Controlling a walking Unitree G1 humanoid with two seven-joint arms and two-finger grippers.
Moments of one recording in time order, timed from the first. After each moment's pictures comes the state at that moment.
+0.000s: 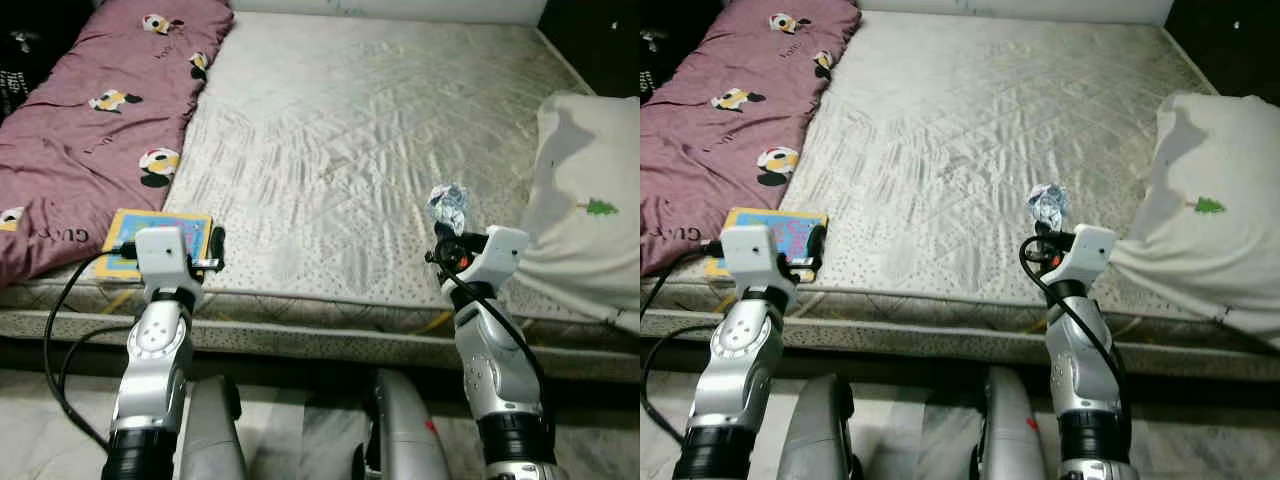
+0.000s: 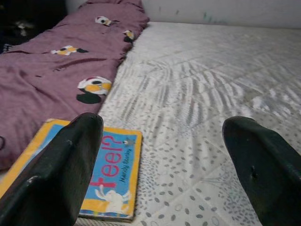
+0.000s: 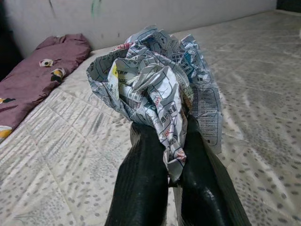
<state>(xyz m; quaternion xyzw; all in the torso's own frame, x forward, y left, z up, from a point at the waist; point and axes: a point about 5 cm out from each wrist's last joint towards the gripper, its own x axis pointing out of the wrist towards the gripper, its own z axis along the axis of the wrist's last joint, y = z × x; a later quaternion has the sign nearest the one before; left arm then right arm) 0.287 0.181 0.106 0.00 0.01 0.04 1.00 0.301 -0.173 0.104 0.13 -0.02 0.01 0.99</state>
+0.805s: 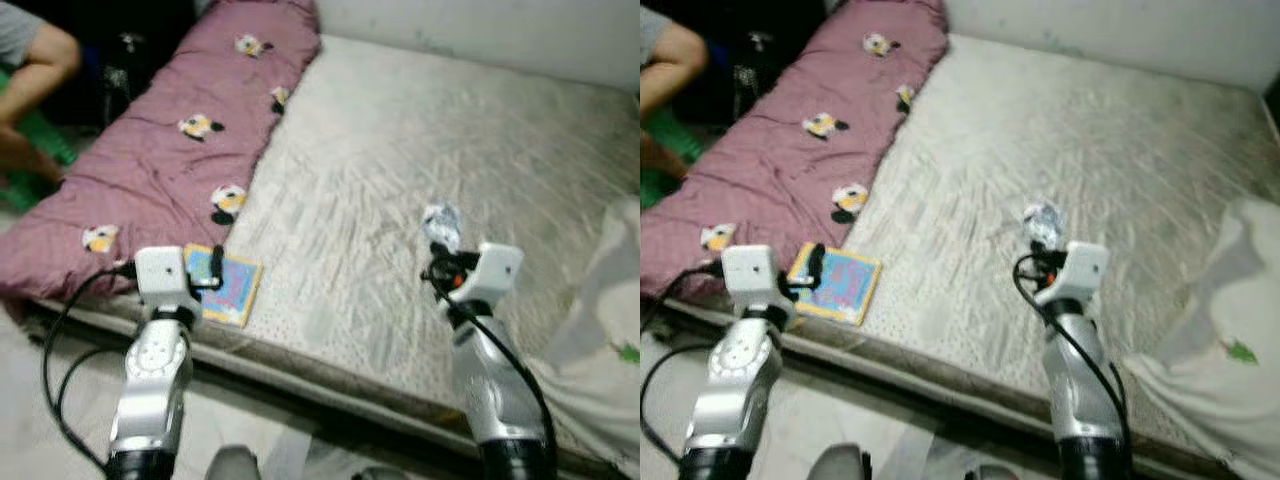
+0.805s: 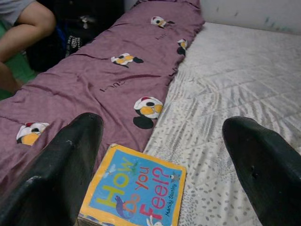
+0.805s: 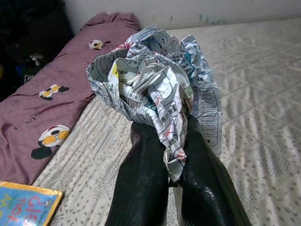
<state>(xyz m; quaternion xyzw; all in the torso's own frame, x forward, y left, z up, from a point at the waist) 0.273 0.178 0.094 0.00 0.03 0.03 1.00 0.281 -0.169 0.095 0.11 0.01 0.01 0.99</state>
